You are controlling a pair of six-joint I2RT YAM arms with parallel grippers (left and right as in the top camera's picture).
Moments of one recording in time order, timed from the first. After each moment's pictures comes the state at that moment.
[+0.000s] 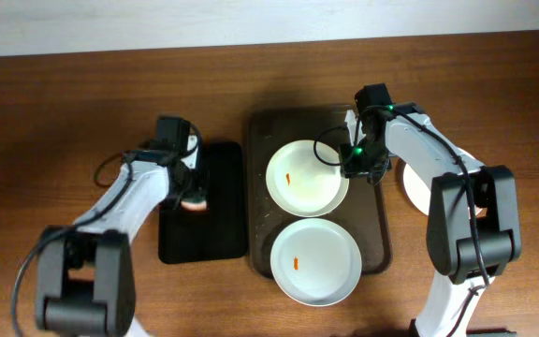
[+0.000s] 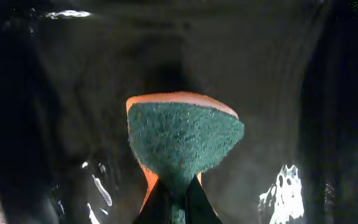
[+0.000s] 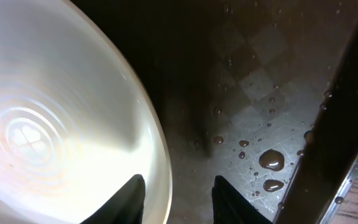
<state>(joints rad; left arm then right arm) -0.17 1.78 1.13 -0.63 0.05 -0.11 0.13 2.01 1.41 -0.87 -0.17 0.04</state>
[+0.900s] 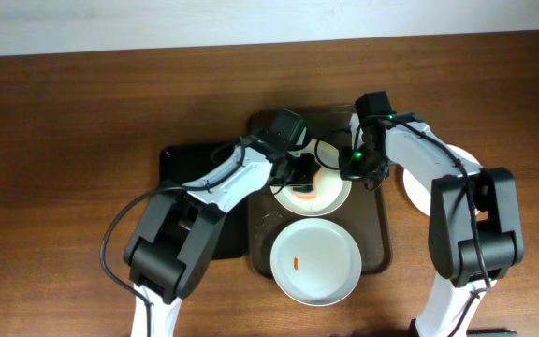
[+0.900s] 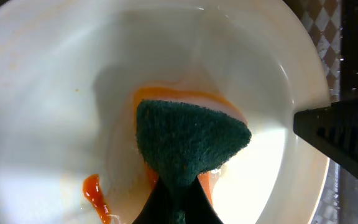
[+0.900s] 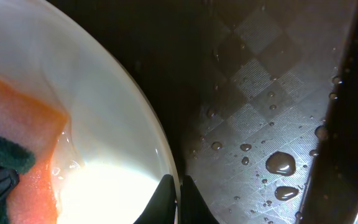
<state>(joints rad) -0.61 2.16 1.49 -0.47 0.28 -0.49 0.13 1.99 1.32 -0.77 -0.17 0.17</state>
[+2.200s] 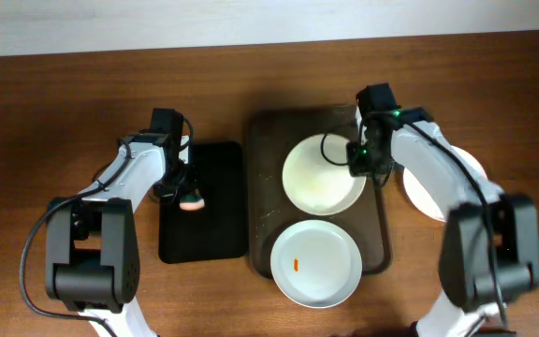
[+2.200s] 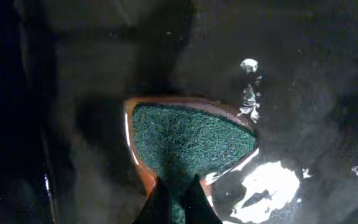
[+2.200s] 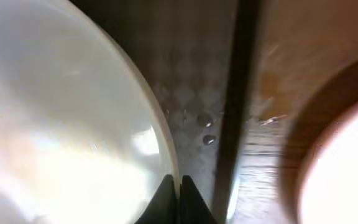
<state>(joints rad) -0.12 1.96 1.26 -0.75 0.09 -0.22 0.18 1.83 1.36 -0.88 0.05 0.12</state>
